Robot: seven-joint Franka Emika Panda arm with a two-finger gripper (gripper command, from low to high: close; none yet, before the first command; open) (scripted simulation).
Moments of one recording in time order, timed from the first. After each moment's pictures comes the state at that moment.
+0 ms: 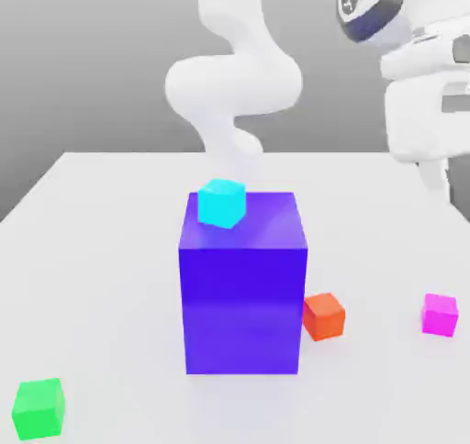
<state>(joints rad) 0.33 -0.16 0.25 -2.51 -0.02 2.62 0.55</state>
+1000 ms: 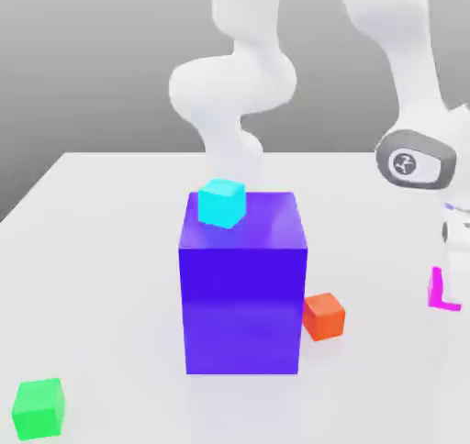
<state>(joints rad) 0.49 0.19 0.25 -2.59 -0.13 2.76 0.49</state>
